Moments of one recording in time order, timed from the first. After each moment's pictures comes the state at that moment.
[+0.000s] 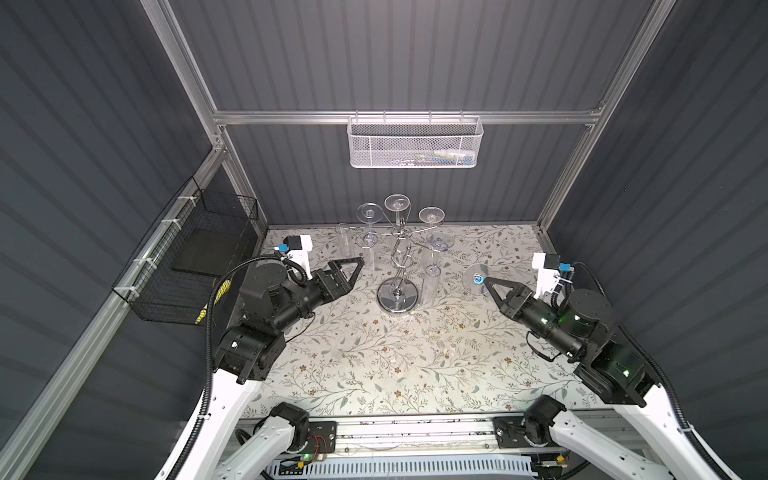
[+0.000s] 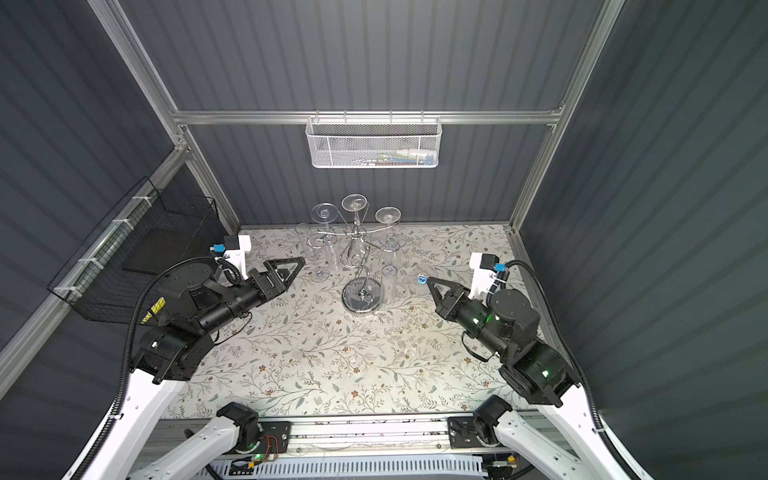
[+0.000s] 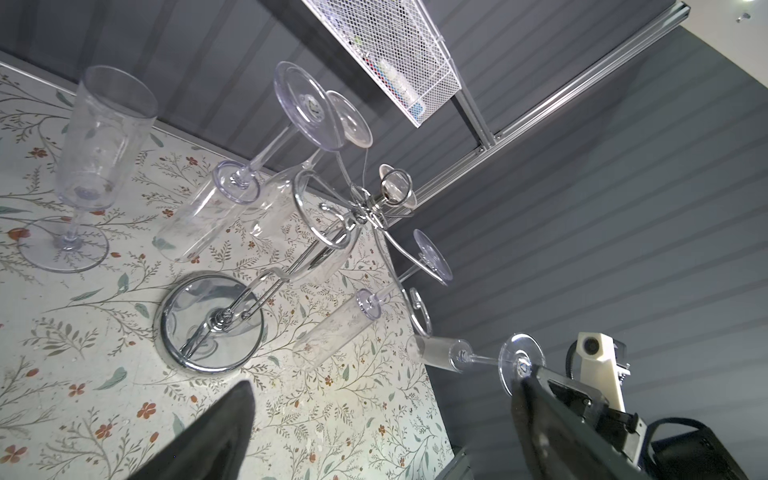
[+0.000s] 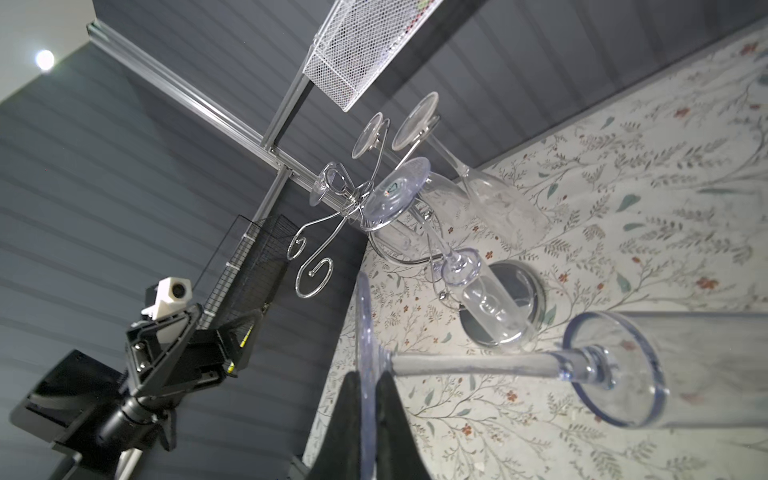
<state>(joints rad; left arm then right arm) -0.41 0.84 1.12 -0.45 0.35 -0.80 0.61 0.67 0.99 -0.44 -0.03 0.81</state>
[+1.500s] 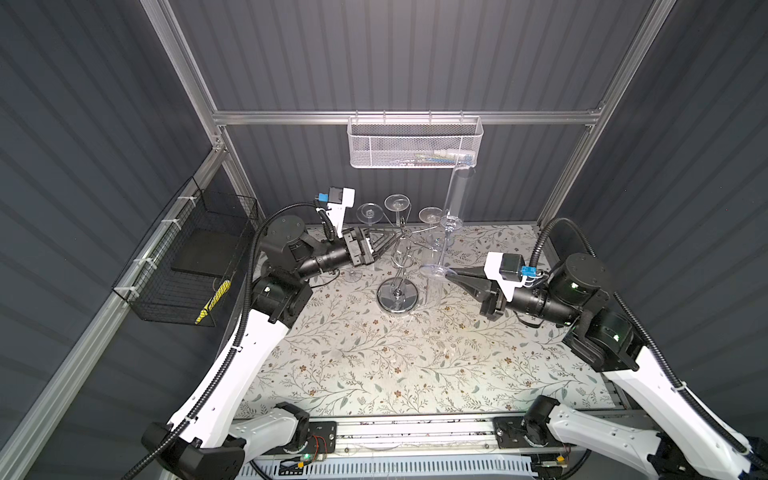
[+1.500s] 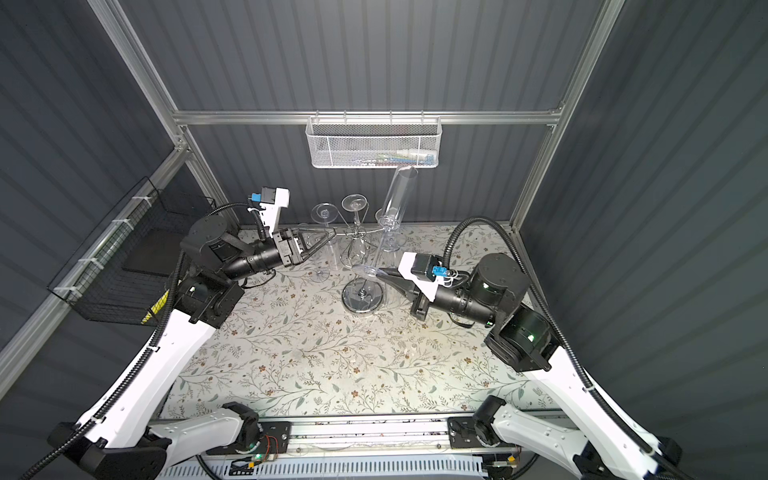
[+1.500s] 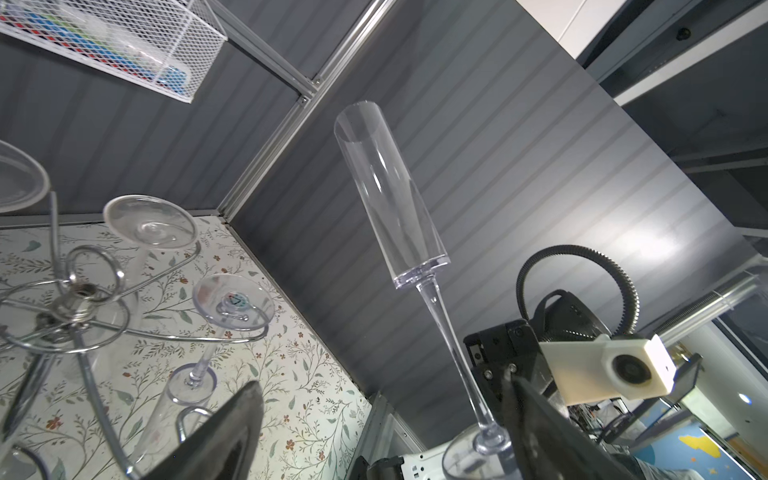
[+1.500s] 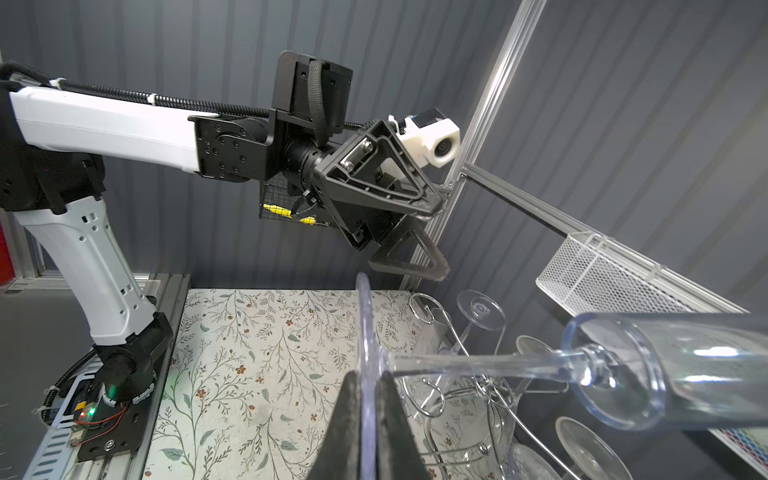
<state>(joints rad) -0.47 1.17 1.36 -0.07 0.77 -0.82 0.76 0.93 1.27 -0.30 -0.47 -0.34</state>
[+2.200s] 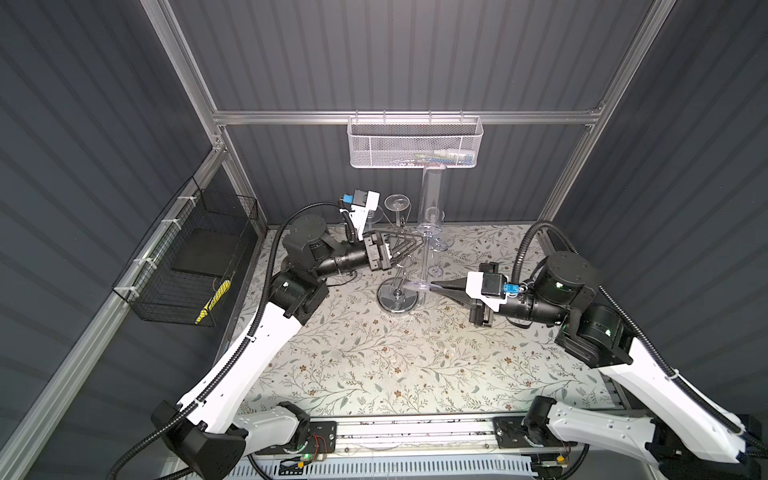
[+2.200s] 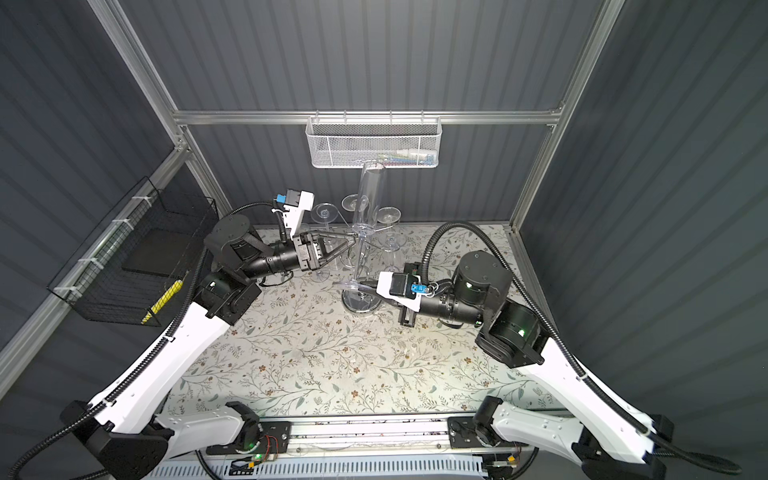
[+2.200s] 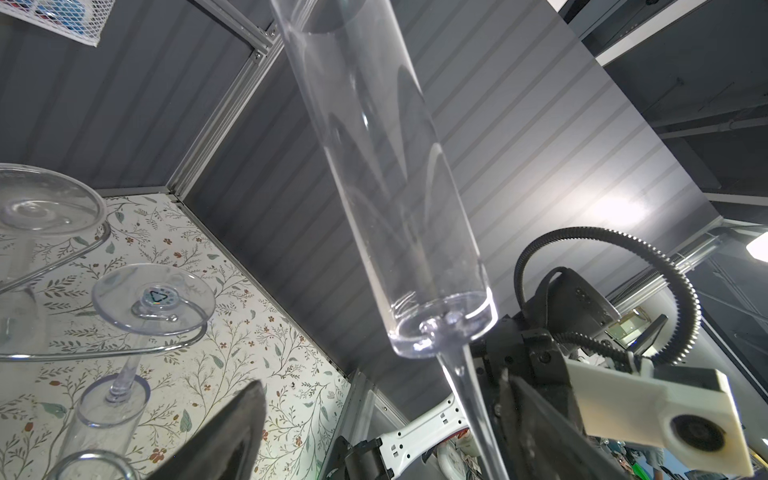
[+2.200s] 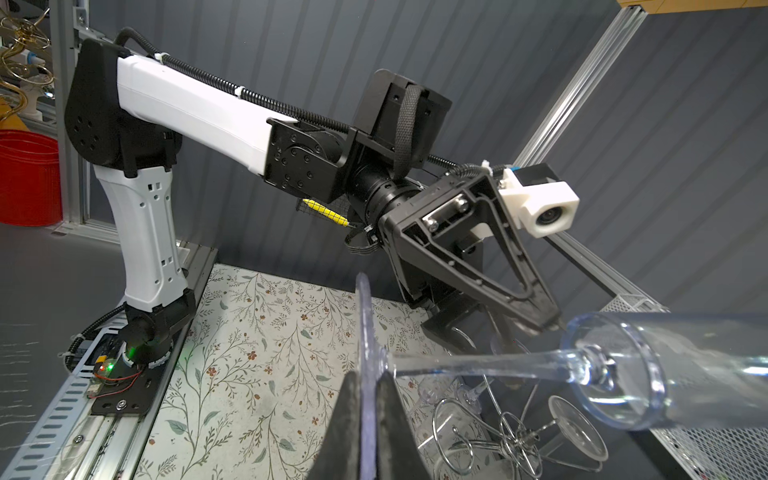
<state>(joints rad) -0.58 1.23 1.37 -0.03 0.78 -0.82 0.88 0.99 1.33 -0.35 -0.46 -0.49</state>
